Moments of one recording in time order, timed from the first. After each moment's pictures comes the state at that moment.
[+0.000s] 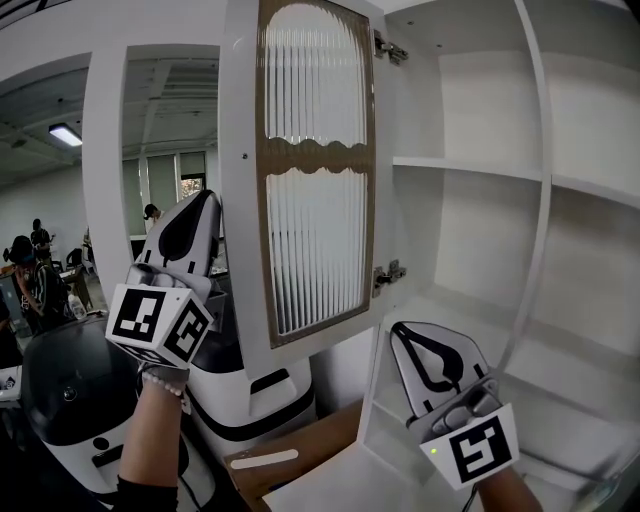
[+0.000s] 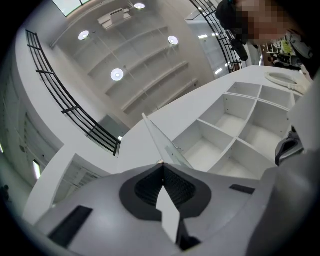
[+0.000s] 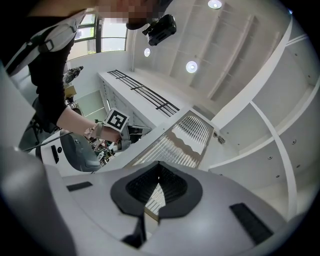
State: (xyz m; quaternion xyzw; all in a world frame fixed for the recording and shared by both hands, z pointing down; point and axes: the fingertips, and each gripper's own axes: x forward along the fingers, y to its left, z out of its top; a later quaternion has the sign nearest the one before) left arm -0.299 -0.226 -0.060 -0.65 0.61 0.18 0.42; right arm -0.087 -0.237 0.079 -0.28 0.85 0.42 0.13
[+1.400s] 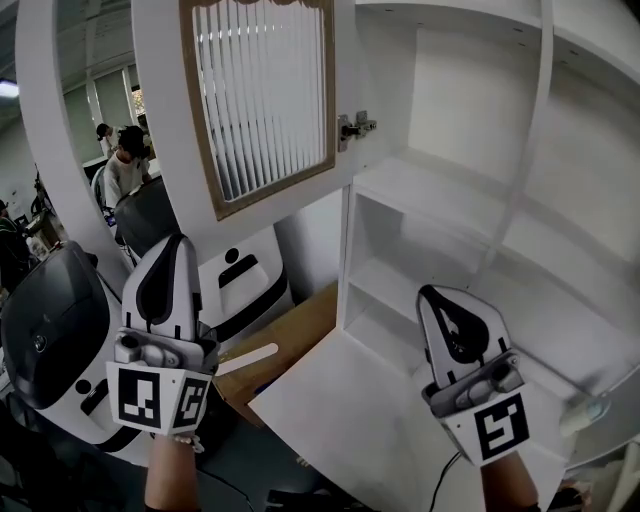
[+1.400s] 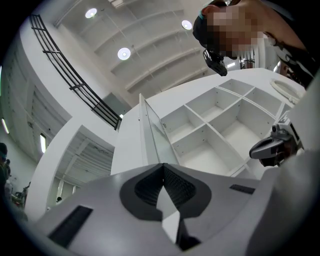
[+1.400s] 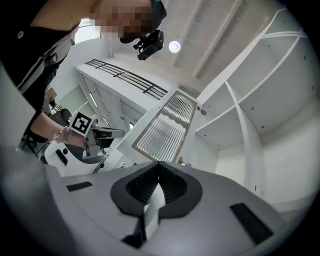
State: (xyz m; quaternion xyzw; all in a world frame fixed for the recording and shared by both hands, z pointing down) left arm -0.260 -0.205 0.146 -0.70 0.63 0.14 0.31; right arm -0.022 -0.229 0.197 -0.36 0.88 0.30 0.08
